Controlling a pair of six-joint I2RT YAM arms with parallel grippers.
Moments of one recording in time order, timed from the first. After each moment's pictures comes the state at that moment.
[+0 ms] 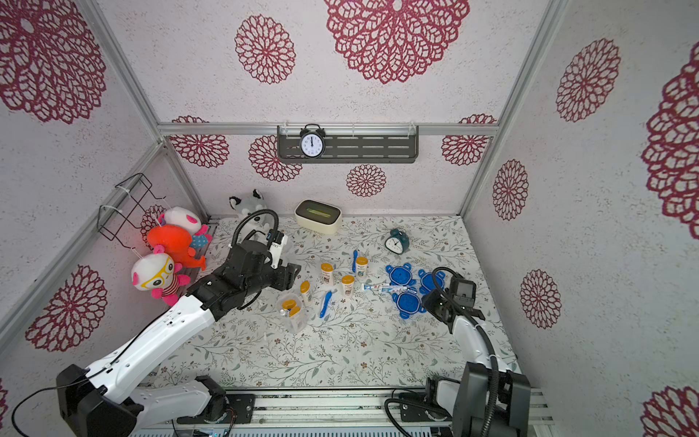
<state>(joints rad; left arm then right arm) -0.58 1.24 1.09 -0.45 -0.08 -0.20 -0.24 1.16 0.53 -0.31 -0.30 0.50</state>
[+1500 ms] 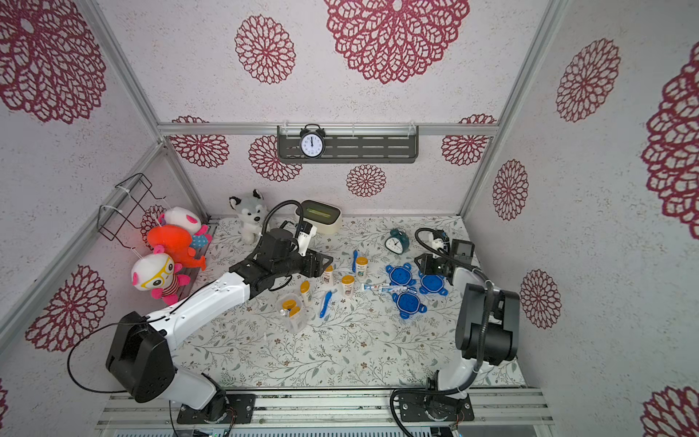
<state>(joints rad) -0.58 1.53 1.18 -0.17 0.22 -0.27 -0.20 1.74 1.05 -0.14 -0.56 -0.12</state>
